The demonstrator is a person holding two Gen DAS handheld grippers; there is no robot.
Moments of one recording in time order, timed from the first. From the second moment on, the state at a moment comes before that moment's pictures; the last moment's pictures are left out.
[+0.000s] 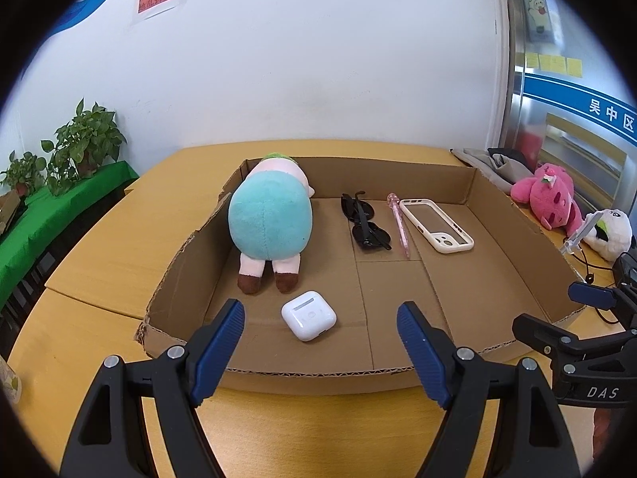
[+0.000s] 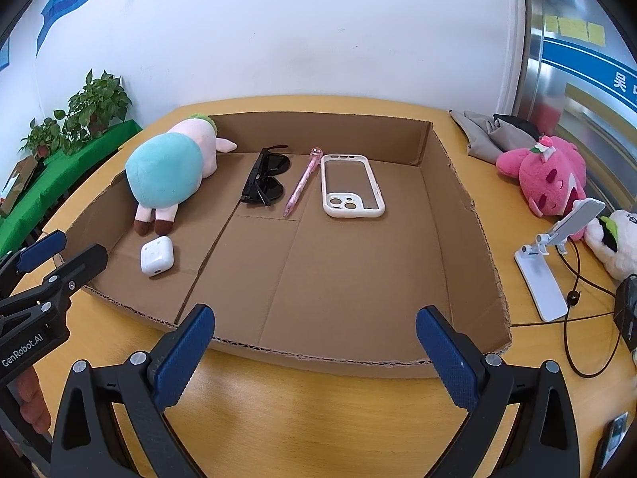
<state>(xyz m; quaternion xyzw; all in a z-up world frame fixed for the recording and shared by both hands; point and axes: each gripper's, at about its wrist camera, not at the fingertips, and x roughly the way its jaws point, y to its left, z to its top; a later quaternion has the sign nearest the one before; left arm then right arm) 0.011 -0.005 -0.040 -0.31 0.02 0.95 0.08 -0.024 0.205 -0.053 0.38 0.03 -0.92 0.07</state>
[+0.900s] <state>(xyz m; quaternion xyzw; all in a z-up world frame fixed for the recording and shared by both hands) 0.021 -0.005 -0.040 -0.29 0.02 0.95 0.07 -0.015 0.201 -0.056 0.39 0.04 -0.92 0.06</state>
